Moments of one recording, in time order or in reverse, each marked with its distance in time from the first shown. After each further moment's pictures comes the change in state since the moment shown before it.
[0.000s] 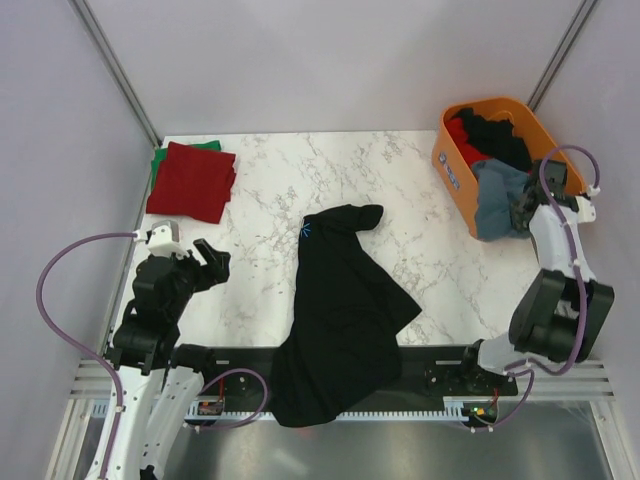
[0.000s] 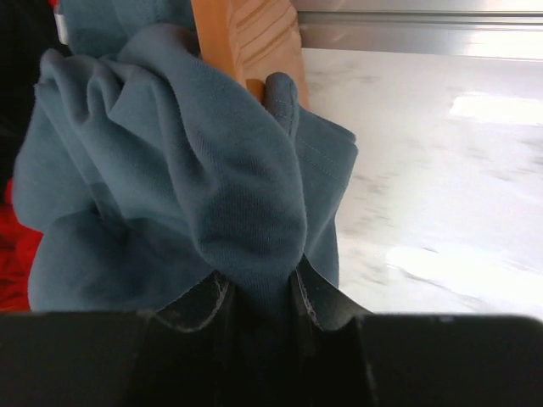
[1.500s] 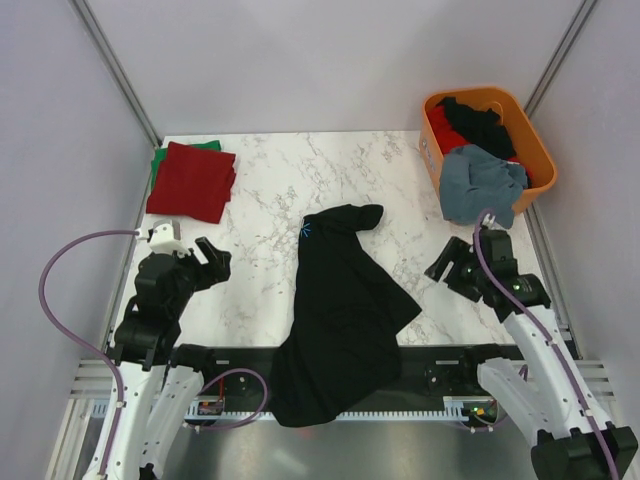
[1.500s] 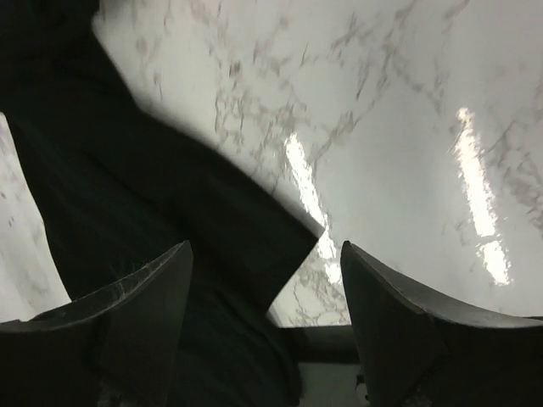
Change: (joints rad) left arm 0.000 0.025 0.000 0.000 -0.008 0.000; right arm 0.452 -0.649 -0.383 -0.148 -0.367 -0.524
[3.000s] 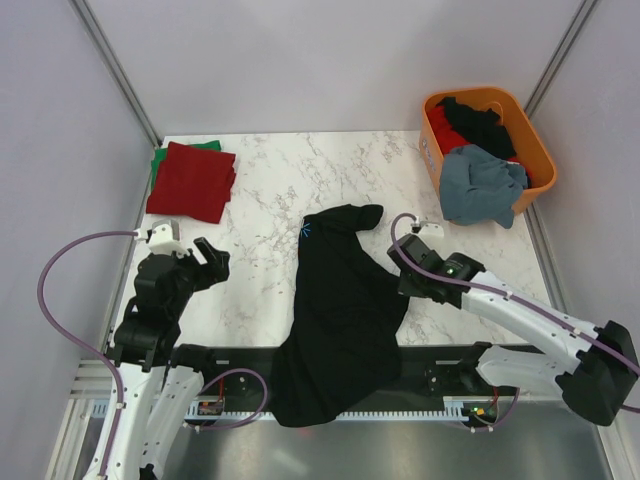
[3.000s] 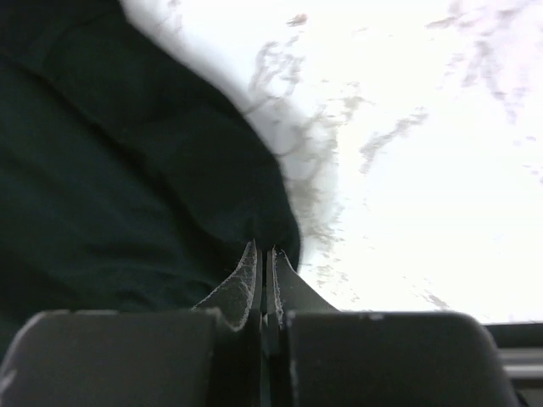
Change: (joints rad) left arm 0.000 -0.007 0.000 -0.001 -0.011 0.000; right arm 0.682 0.343 0.065 0.019 0.422 0.200
